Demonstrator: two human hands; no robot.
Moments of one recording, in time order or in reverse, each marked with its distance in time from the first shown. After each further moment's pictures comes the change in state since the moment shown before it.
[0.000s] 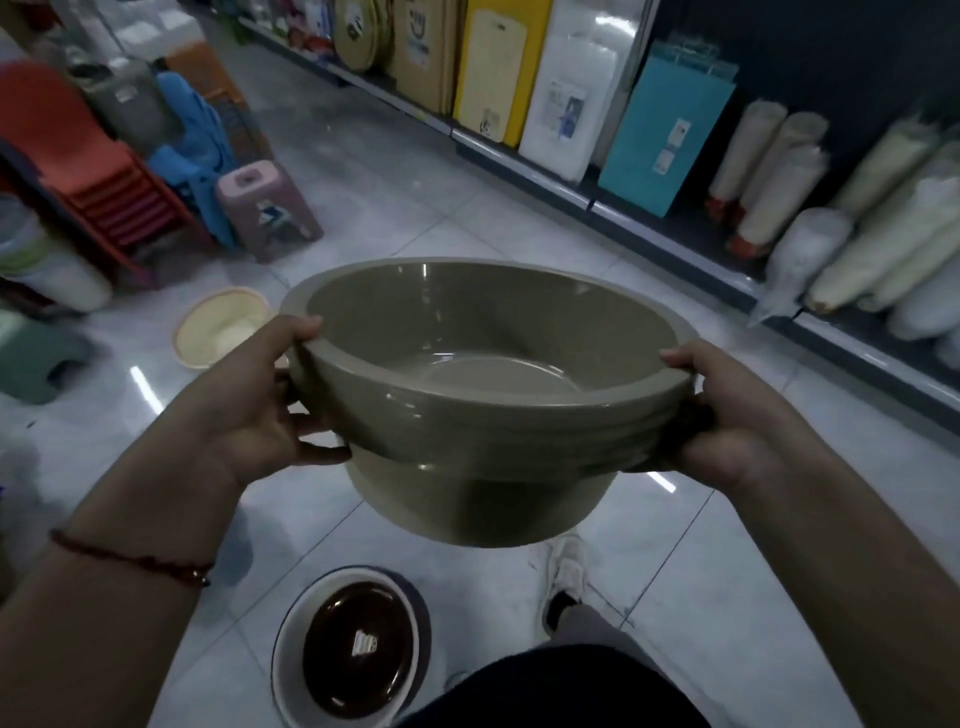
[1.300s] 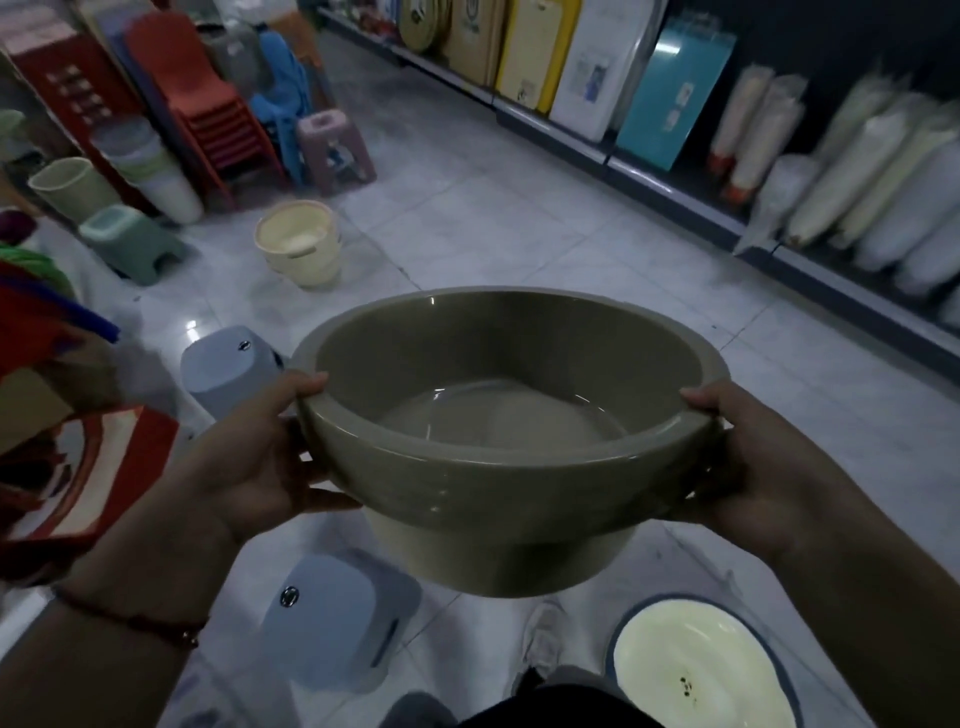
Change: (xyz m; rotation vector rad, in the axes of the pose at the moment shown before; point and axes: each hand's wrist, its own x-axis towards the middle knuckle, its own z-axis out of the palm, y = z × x) left_hand -0.399 -0.385 -0.131 -0.069 -0.002 -0.079; right_hand -0.348 0.304 -0.283 -0.170 -0.080 -0.060
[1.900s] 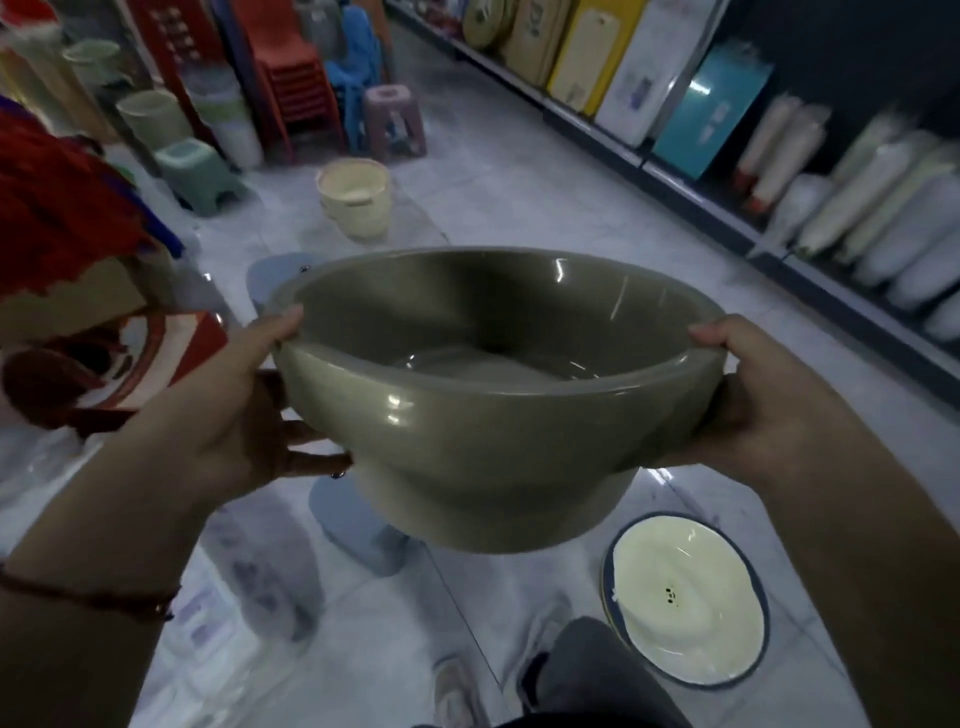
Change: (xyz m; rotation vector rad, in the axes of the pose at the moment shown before) left_hand -0.176 -0.162 -0.187 -0.056 -0.003 0.172; right_hand -0.185 0.167 0.022 -0.132 -0.082 -0.094
